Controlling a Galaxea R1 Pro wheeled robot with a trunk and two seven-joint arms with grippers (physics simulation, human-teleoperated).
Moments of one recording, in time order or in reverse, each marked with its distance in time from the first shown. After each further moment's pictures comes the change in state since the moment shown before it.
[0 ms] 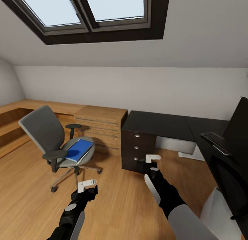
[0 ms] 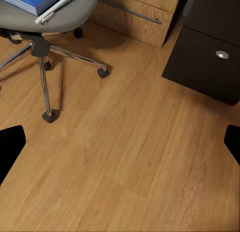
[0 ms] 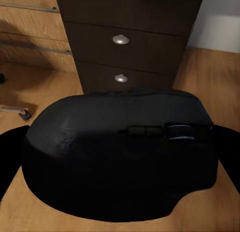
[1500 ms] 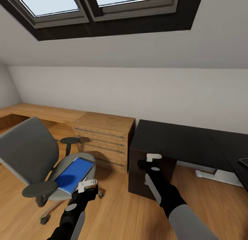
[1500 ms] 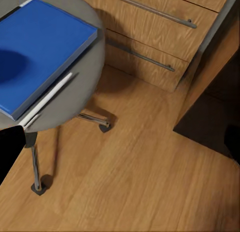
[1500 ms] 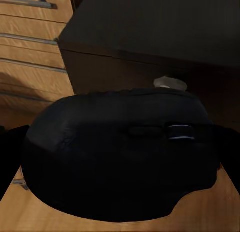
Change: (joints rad) left arm 0.000 -0.002 -0.003 0.000 0.000 -0.003 -0.002; right arm 0.000 -0.007 -0.003 -0.005 0.004 -0.034 -0.001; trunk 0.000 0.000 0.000
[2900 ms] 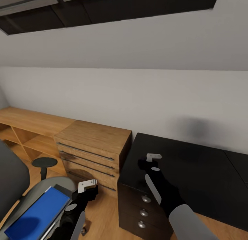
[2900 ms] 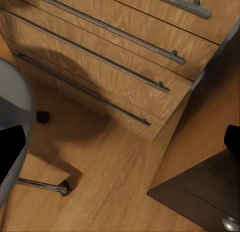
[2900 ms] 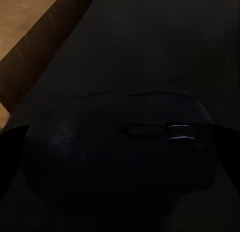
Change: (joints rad) left arm 0.000 0.000 0.000 0.001 0.003 0.003 0.000; right arm 0.000 0.000 0.001 0.002 -0.001 -0.009 0.002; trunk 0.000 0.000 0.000
